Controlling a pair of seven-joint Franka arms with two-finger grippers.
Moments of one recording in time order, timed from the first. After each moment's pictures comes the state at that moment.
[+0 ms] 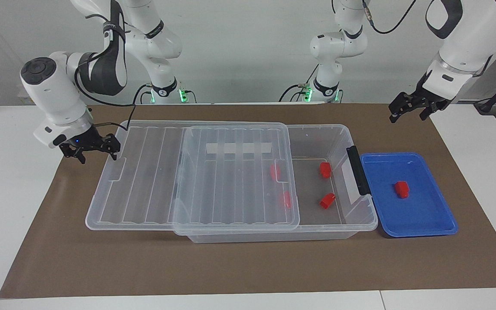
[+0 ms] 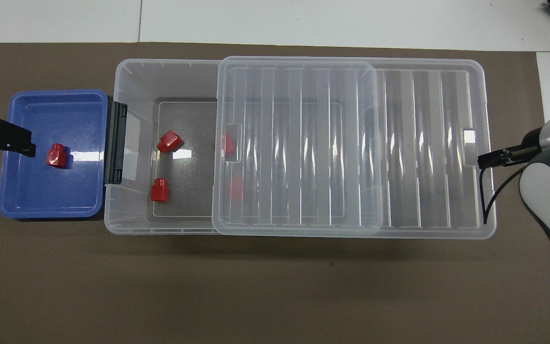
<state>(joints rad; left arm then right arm) 0.06 0.06 -0.08 -1.49 0.00 1.48 -0.04 -0.18 0.06 0.05 -1.91 -0.07 1.99 -0.25</state>
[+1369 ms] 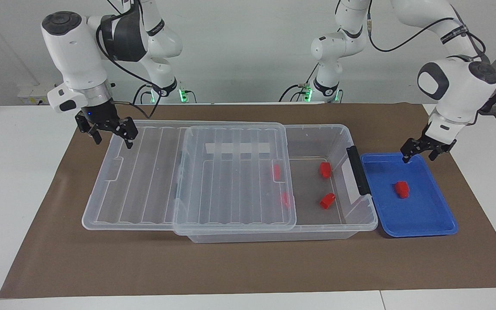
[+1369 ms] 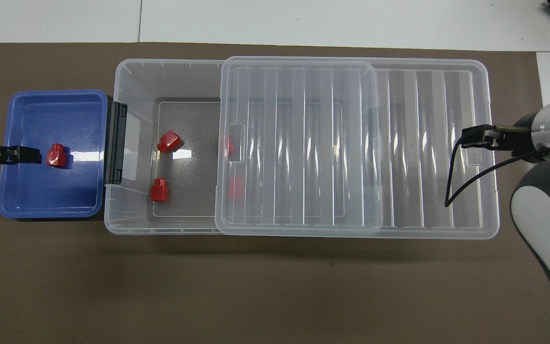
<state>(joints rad) 0.22 0.07 -0.06 -2.03 0.03 2.21 0.17 -0.03 -0.03 0.06 -1.78 -0.07 1.85 0.26</state>
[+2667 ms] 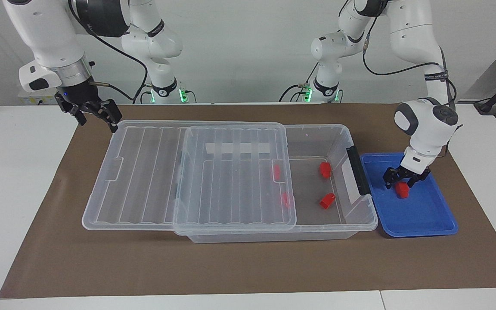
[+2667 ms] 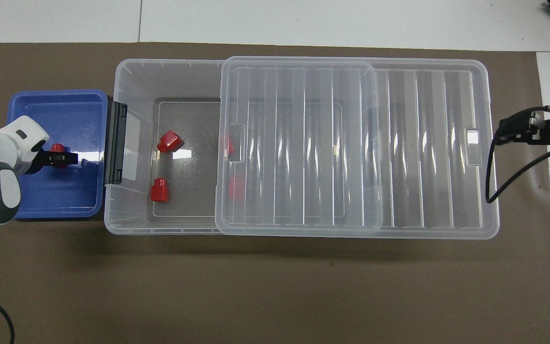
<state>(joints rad) 0.22 0.28 -0.07 -2.09 0.03 2.52 0.18 -0.06 0.01 0.05 -1.59 -0.06 1.64 0.27</state>
